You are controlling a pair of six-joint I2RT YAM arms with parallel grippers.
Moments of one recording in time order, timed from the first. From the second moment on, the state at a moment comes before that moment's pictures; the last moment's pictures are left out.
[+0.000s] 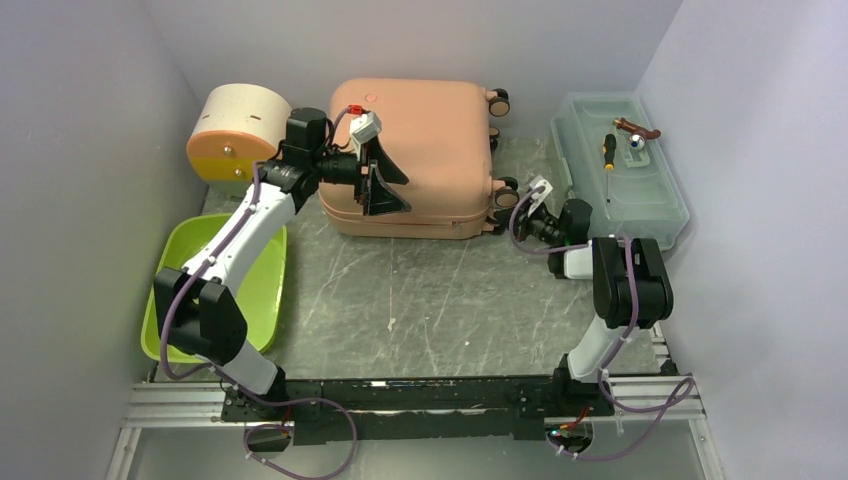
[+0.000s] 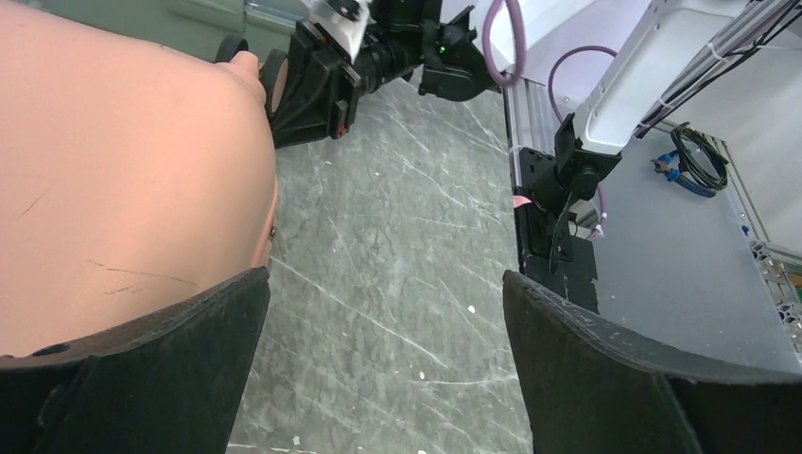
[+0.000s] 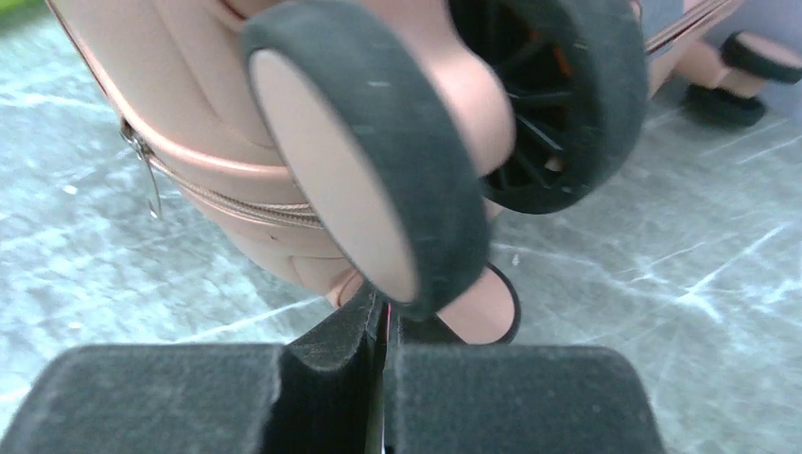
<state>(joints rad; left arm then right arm) -0.33 1.57 1.46 -0.27 1.18 0.06 -0.02 1.73 0.61 0.96 -0.85 -0.18</state>
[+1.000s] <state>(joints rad) -0.33 1.52 1.47 -0.44 1.18 0.20 -0.11 1.95 1.21 0.28 -1.00 0.01</state>
